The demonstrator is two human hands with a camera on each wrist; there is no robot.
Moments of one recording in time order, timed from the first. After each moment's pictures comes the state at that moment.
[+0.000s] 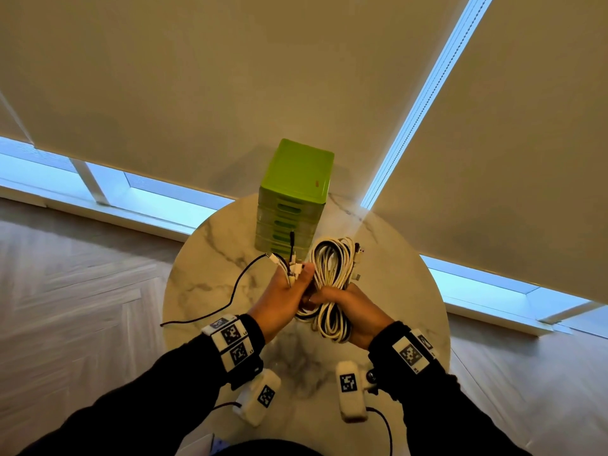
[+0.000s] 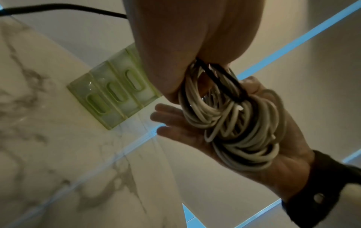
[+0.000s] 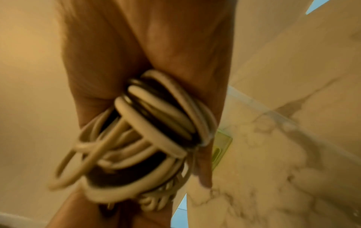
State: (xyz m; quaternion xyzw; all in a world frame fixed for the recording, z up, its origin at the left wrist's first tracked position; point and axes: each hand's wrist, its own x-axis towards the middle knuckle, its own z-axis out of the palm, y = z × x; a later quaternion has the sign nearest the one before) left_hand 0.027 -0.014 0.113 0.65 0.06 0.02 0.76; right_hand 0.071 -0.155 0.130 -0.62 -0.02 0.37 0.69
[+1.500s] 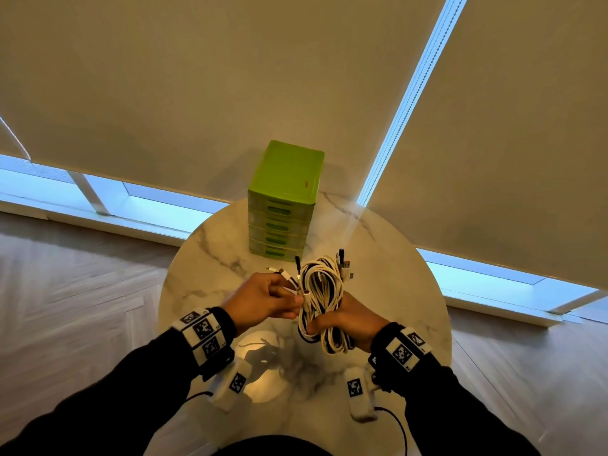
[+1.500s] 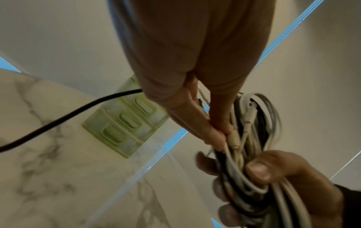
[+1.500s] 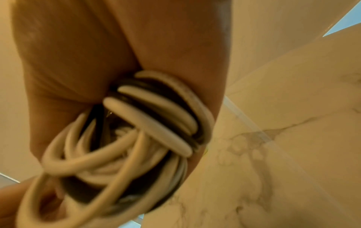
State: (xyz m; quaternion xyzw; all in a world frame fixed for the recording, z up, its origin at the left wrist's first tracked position) left_hand 0.038 0.014 0.095 0.68 0.12 -0.13 0.71; right_hand 0.088 -0.183 0.101 -0.70 -0.13 0.38 0.59
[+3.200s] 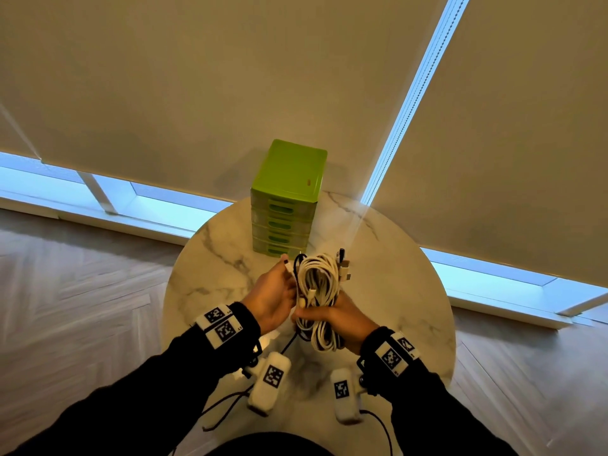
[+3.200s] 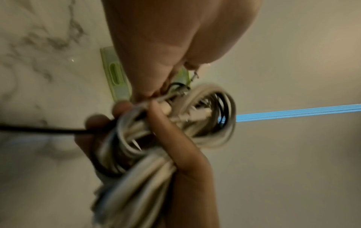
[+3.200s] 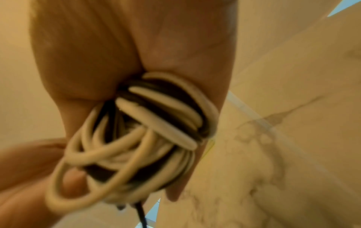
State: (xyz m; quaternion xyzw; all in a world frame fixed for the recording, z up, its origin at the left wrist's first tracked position) left_hand 0.066 -0.017 0.083 0.43 0.26 -0.10 0.86; right_hand 0.076 -0.171 0.097 -0.70 -0.09 0.34 0.62
